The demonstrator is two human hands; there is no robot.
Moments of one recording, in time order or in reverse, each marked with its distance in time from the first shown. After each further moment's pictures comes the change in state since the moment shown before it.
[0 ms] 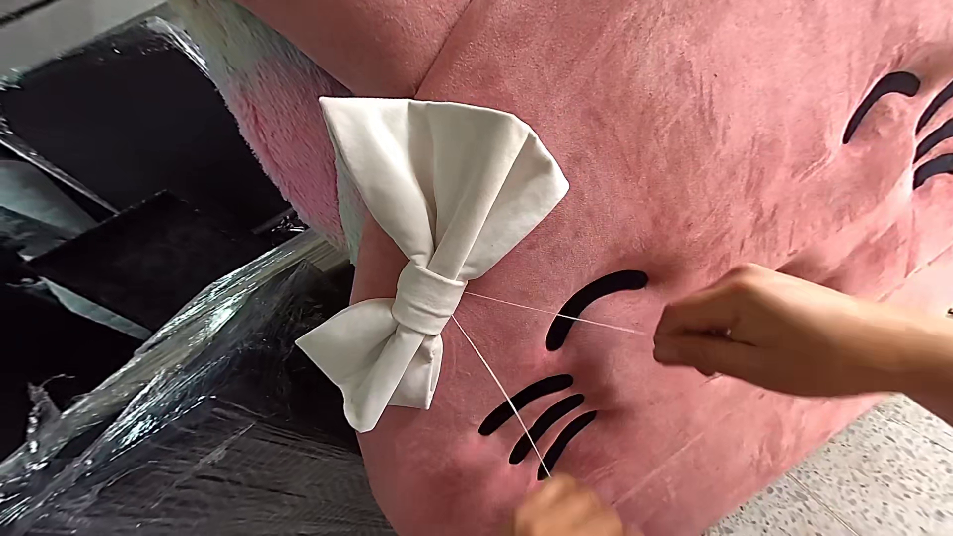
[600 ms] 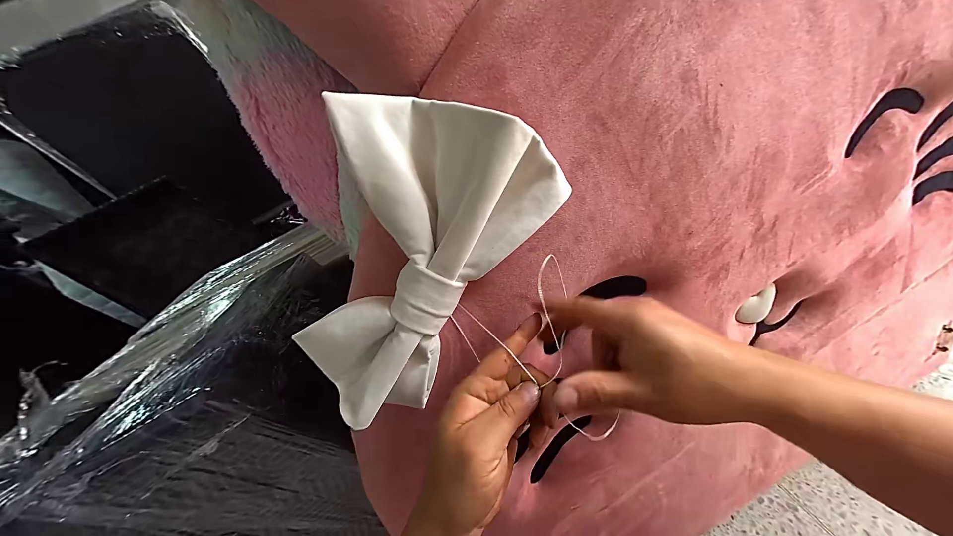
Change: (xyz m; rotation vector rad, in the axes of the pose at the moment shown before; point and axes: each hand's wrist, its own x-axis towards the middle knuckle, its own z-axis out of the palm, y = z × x) left_hand 0.046 -0.063 -0.020 -1.338 0.461 -0.387; right_hand 0.052 -0.037 0.045 0.297 0.028 0.138
